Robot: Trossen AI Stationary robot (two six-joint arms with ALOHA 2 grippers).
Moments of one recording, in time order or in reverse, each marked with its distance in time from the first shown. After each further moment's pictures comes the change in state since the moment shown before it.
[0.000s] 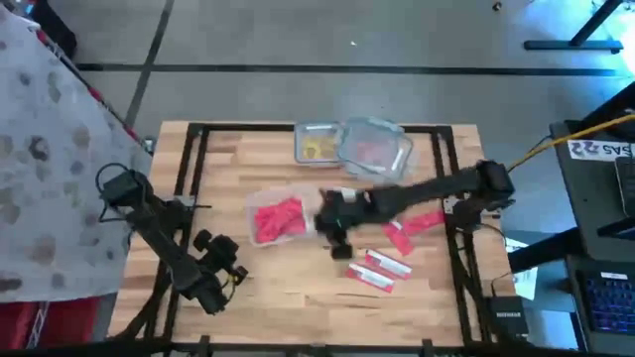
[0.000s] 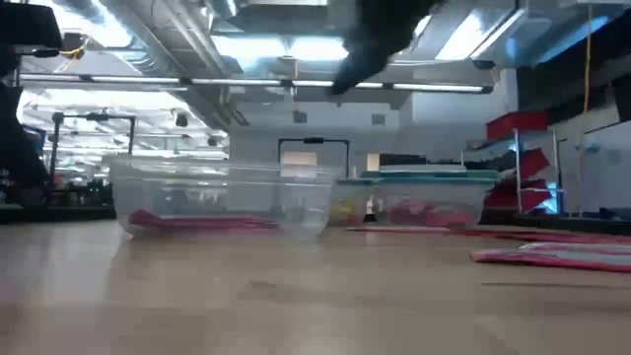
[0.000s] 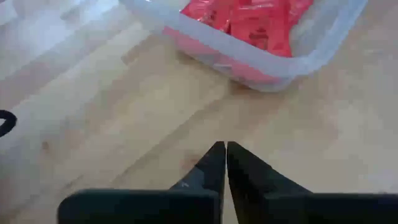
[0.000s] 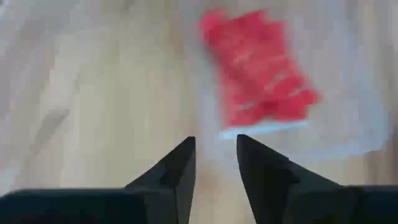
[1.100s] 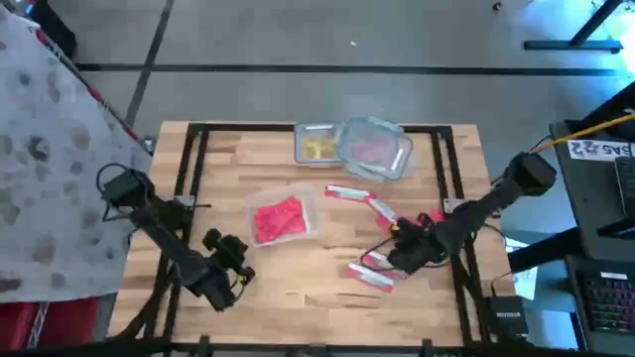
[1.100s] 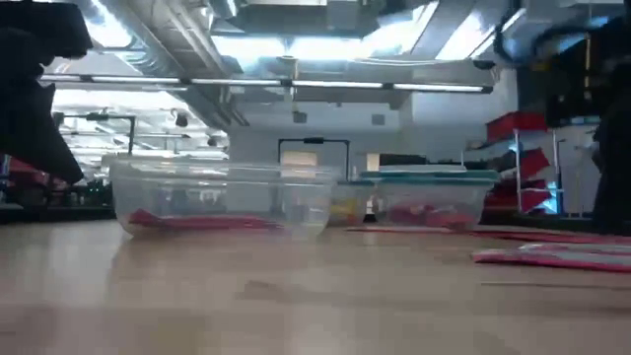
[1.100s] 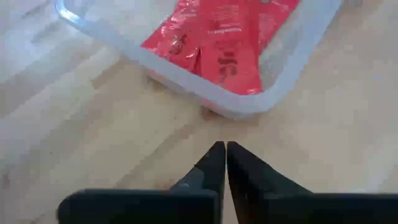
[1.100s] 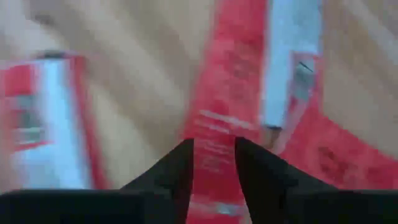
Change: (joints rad) left arm 0.068 0.000 0.000 0.103 -0.064 0.156; right arm 0.325 -0.363 -0.811 -0.048 0.311 1.324
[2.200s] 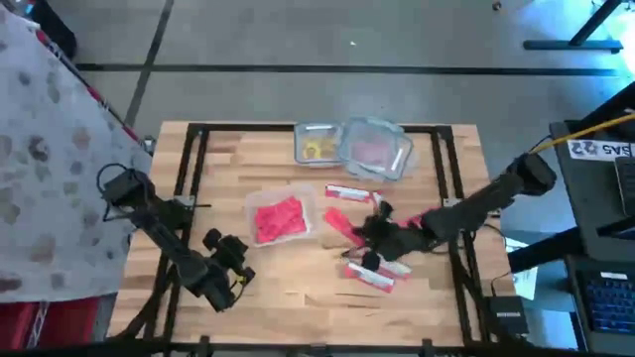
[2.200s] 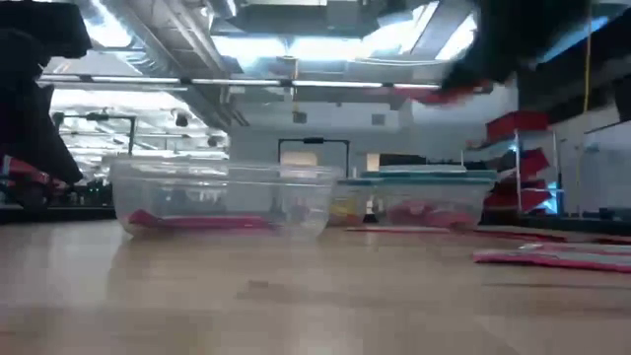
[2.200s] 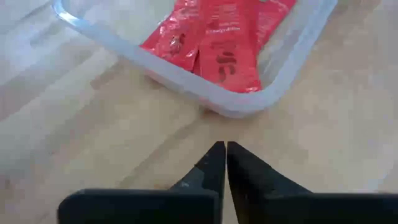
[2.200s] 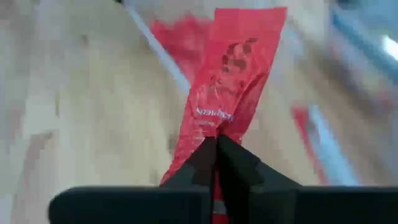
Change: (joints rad) left arm 0.000 0.000 0.000 -0.004 0.004 0.014; right arm -0.253 0.044 0.393 0.447 0.085 -1.046
